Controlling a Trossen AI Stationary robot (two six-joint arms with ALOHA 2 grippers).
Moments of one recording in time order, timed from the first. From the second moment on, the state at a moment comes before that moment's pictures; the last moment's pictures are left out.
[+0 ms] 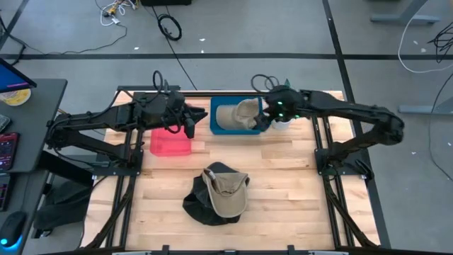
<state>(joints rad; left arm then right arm) 0.06 1.13 1.20 -0.37 -0.29 -0.52 -0.26 1.30 1.28 -0.82 0.11 0.53</state>
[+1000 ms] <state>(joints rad) -0.09 1.35 1.20 -0.76 0.12 0.12 0.13 1.14 0.85 -0.14 -0.02 0.89</state>
